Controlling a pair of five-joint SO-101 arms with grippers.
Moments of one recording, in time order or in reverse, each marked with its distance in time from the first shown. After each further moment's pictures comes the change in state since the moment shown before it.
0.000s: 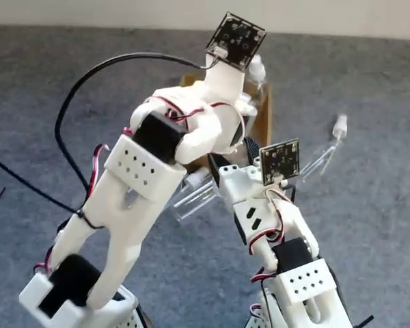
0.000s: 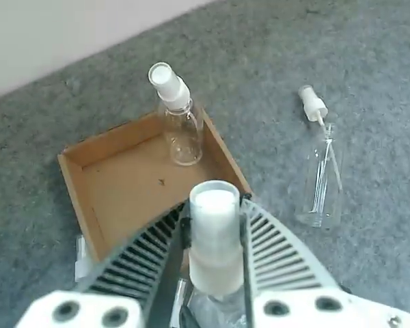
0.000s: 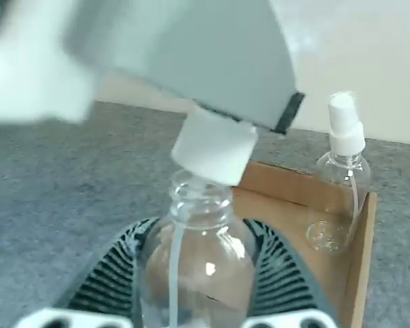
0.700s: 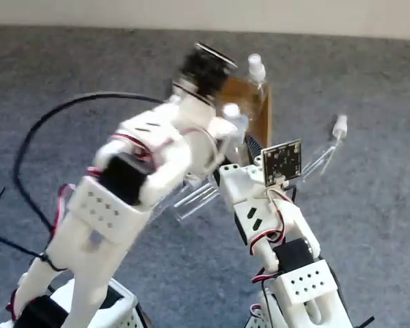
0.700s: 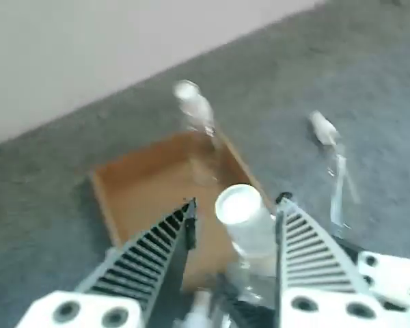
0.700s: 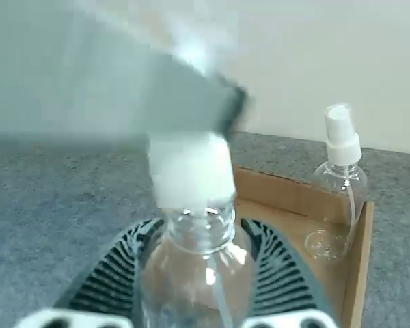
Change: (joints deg) left arm -4.0 -20.4 21.8 -11.9 -3.6; right arm 0.1 -0.2 0.0 0.0 0.1
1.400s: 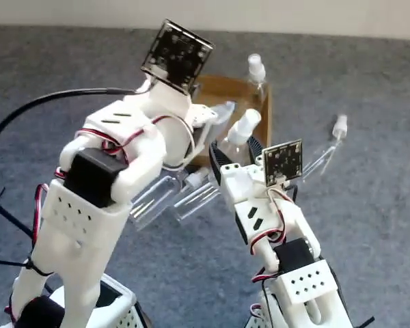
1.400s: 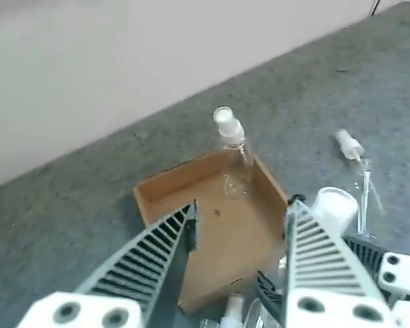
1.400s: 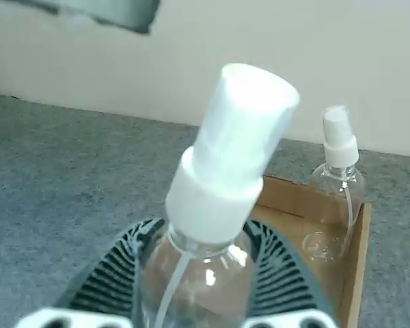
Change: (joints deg) left arm -1.8 -0.3 -10.9 8.8 -4.3; right arm 0.2 0.0 -0.1 0.0 0.8
